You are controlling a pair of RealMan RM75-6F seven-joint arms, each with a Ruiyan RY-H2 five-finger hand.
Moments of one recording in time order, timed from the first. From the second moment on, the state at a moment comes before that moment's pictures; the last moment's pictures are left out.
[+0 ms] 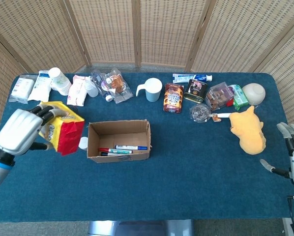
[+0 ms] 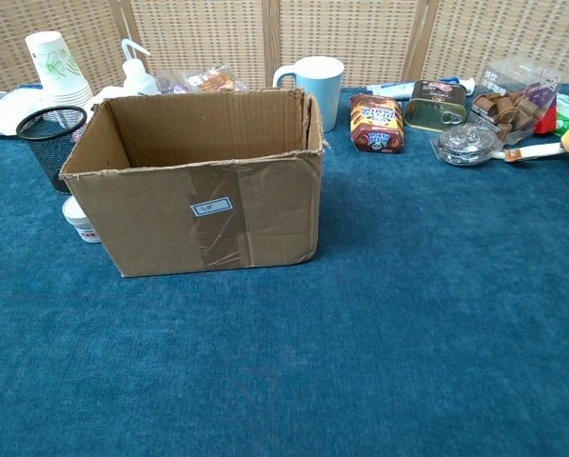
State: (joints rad) left arm -0.56 -0.63 -0.19 -2.14 1.35 1.18 0.06; right arm 0.12 -1.12 0.14 -1.44 -1.54 1.61 0.31
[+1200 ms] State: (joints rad) left arm -1.01 -1.02 -0.24 -2.23 0.52 1.08 0.42; right arm 0.13 -1.13 0.13 -1.44 -1.55 1.59 0.32
